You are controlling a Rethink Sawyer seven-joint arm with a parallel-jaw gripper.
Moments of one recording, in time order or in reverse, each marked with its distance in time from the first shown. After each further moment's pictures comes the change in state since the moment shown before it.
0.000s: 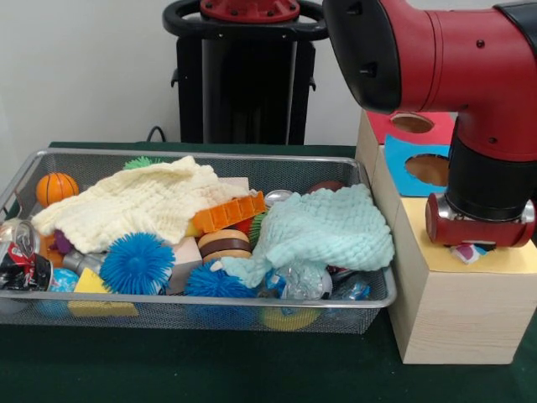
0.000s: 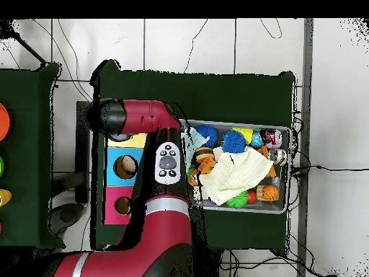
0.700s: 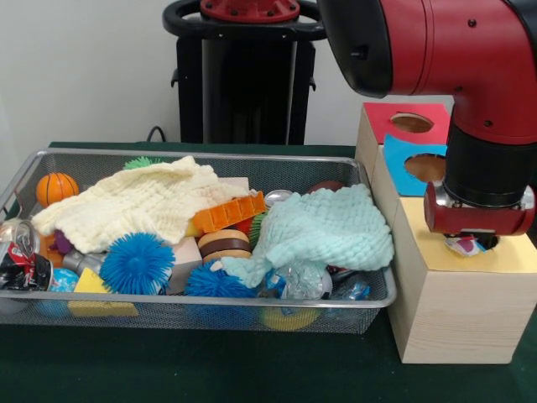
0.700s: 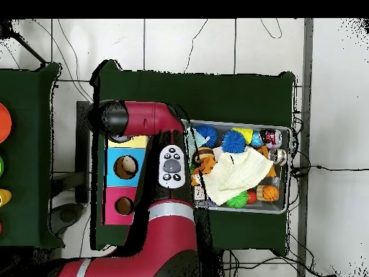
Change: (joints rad) arm -0.018 -0.045 0.019 0.051 0.000 -0.025 0.000
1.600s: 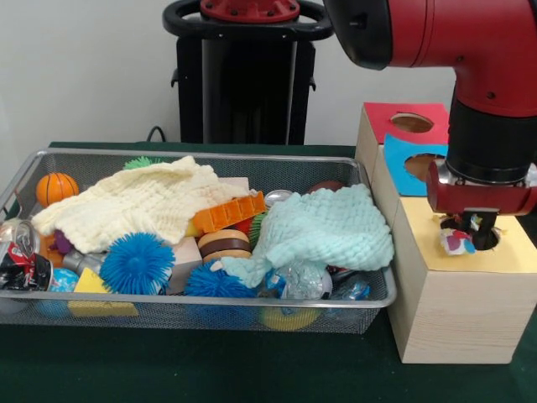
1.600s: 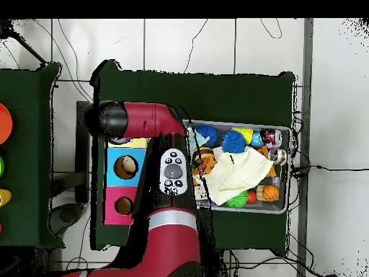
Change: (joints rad) arm -0.006 -0.065 0.006 0.054 -0.003 -0.008 0.000
